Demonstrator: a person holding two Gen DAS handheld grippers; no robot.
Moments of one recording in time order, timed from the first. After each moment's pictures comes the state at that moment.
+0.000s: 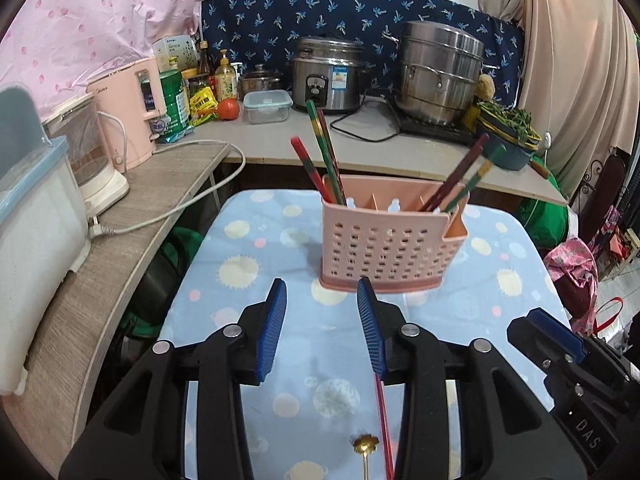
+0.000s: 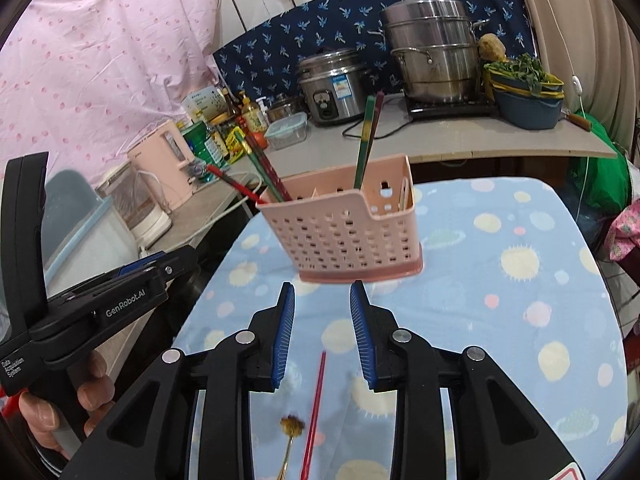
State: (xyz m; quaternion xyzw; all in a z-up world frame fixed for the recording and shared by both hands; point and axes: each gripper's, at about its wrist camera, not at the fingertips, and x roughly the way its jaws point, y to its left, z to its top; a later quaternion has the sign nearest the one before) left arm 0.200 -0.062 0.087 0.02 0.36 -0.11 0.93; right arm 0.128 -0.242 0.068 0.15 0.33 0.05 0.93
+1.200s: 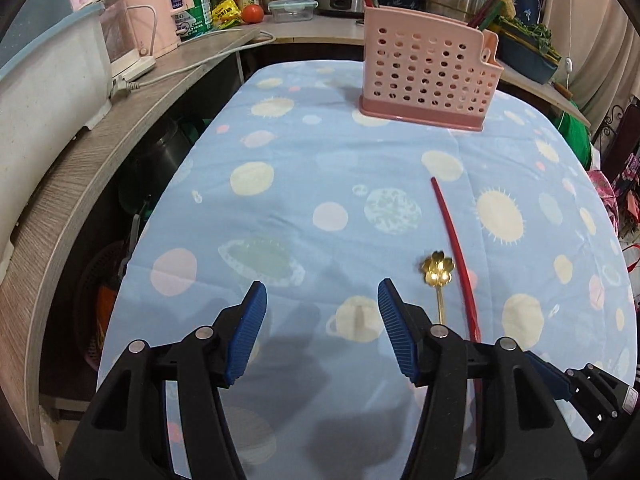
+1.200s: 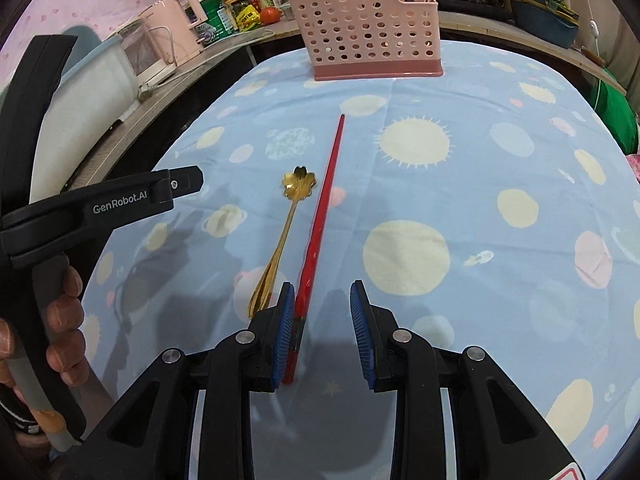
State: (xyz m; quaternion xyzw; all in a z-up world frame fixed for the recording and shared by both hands) left arm 0.114 -0.015 -0.034 0.04 0.47 -0.07 0.88; right arm 0.023 -0.172 -0.062 0.09 0.48 0.07 0.87
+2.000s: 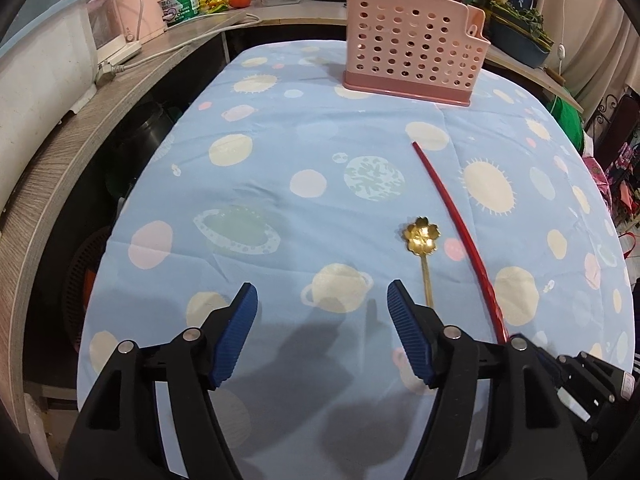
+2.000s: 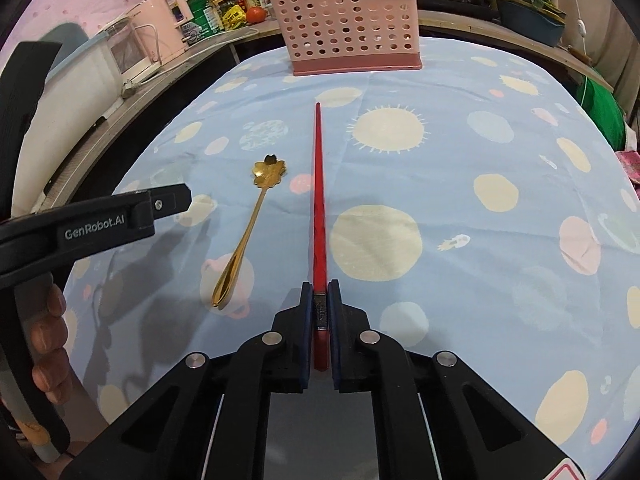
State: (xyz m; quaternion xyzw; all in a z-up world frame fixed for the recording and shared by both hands) left arm 0.105 -0.026 -0.049 0.04 0.49 -0.09 0.87; right arm 0.021 -0.194 -0.072 0.09 0.47 0.03 0.87
